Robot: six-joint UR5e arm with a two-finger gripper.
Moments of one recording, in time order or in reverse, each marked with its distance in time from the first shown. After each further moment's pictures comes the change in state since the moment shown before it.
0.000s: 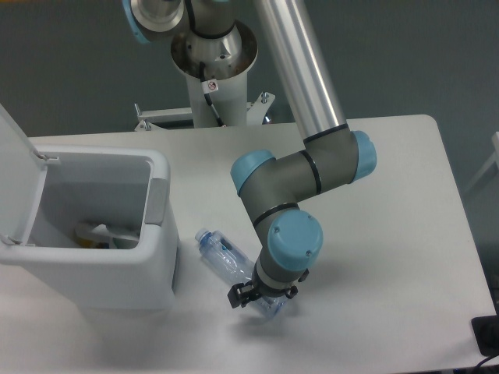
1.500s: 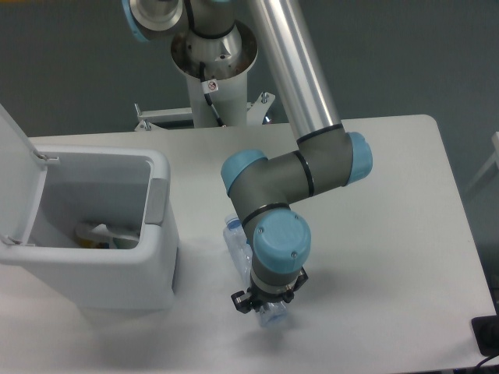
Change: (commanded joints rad) arm -0.006 0.089 0.077 0.049 -0.020 -0.049
